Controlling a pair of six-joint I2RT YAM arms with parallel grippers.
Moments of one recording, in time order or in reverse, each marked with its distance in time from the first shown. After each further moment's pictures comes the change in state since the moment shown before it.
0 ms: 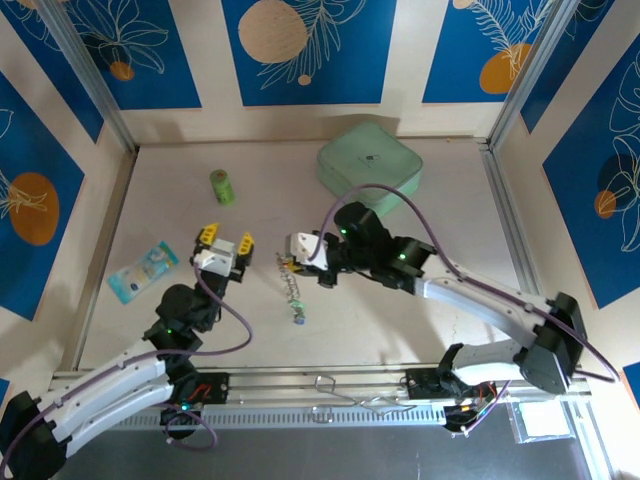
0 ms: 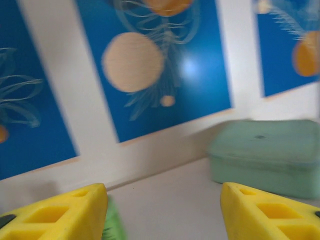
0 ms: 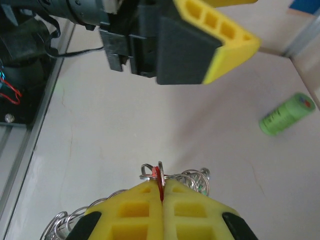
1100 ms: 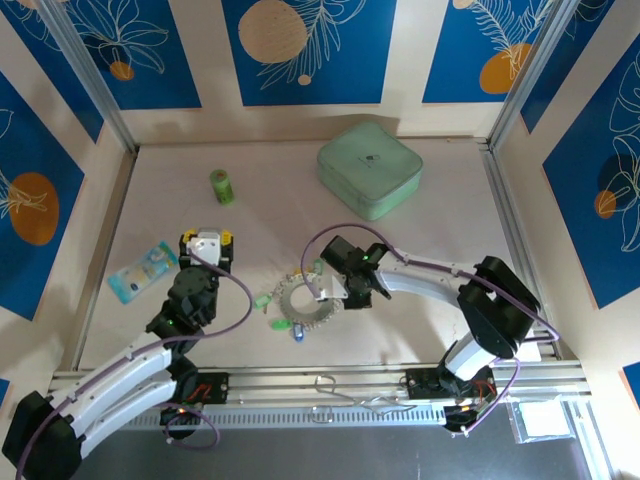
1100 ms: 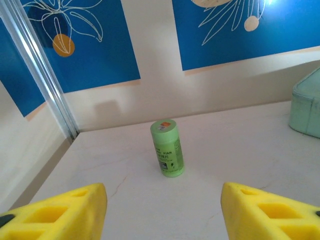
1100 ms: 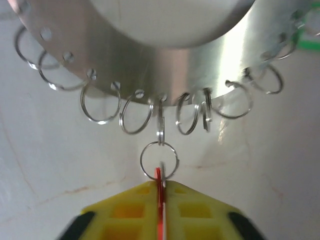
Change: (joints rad) left arm 0.172 0.113 0.011 -0.180 -0.145 -0.194; right arm -0.068 0.281 -0.146 -0.420 0.491 -0.238
